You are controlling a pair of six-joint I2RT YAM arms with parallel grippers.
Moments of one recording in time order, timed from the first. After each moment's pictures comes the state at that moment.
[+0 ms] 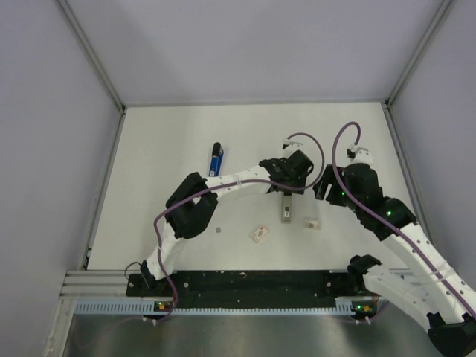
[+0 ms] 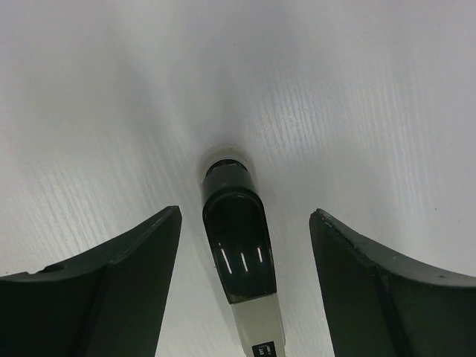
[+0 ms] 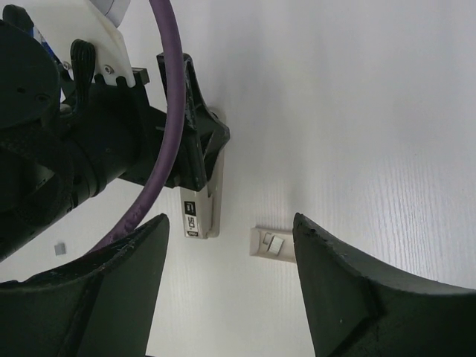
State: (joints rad) left arm -0.98 2.16 1.74 -0.51 -0.33 -0.66; right arm 0.49 0.77 0.82 -0.68 0.23 0.56
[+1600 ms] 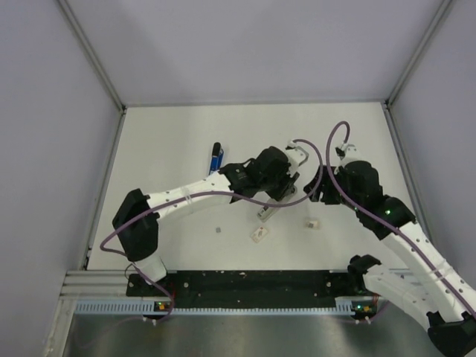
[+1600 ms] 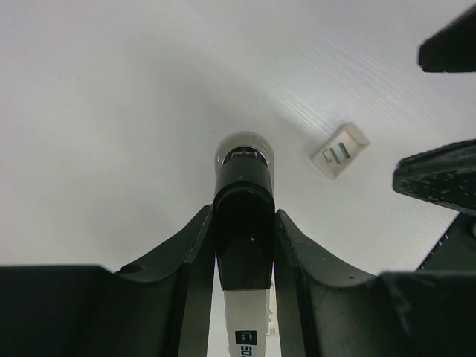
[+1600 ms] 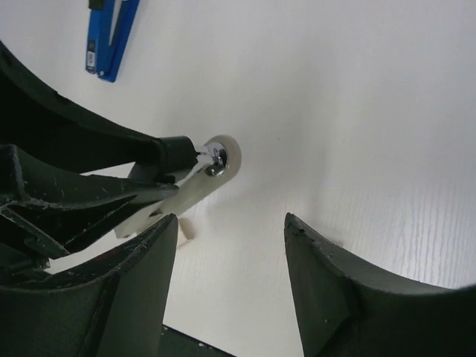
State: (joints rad) left arm -1.00 1.72 1.42 -0.40 -0.05 -0.13; right arm 0.49 0.79 0.83 -0.62 0.05 0.48
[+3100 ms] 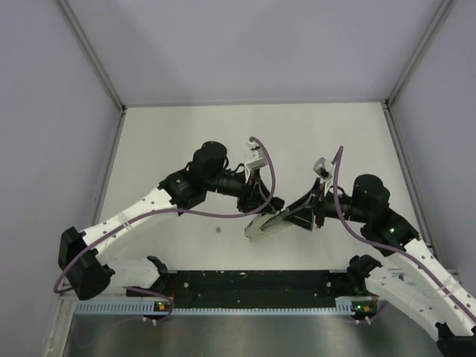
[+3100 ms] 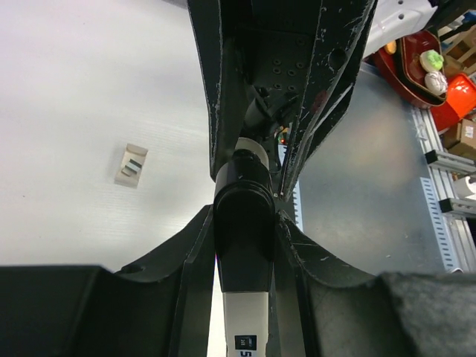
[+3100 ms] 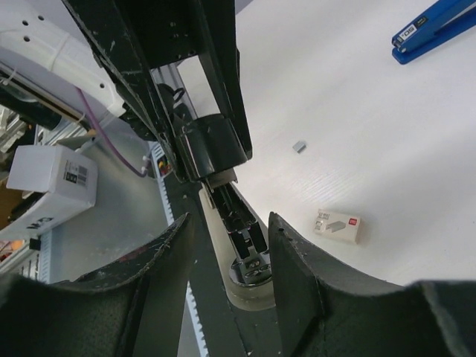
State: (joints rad) left arm -0.82 1.25 1.10 -0.18 0.83 -0.16; right arm 0.58 0.64 0.71 -0.32 -0.68 0.36
